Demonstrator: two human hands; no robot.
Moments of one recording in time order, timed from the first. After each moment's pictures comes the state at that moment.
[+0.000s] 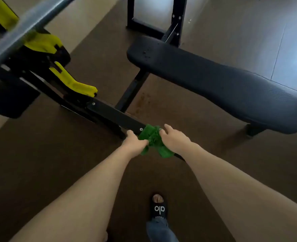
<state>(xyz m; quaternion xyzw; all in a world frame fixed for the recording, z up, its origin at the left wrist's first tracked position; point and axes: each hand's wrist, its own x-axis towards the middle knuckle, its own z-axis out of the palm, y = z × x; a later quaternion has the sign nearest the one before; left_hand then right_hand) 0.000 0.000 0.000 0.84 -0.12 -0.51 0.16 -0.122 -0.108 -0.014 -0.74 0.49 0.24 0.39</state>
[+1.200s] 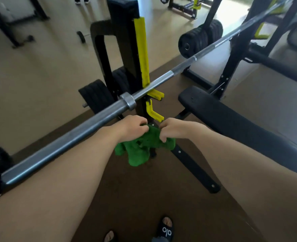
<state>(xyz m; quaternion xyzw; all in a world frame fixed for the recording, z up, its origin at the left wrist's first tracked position) 0.096 0.147 0.299 0.86 -0.36 -0.33 0.14 0.003 -0.017 0.293 -0.85 0.20 0.31 0.37</state>
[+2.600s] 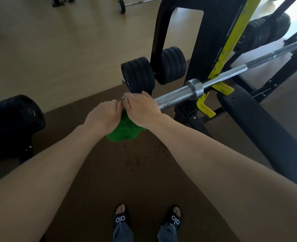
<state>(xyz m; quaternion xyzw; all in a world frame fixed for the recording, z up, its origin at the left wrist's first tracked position) 0.183 0.384 0.260 0.96 -0.20 -0.12 0.13 0.157 0.238 0.260 -0.99 -0.10 0.00 0.11</state>
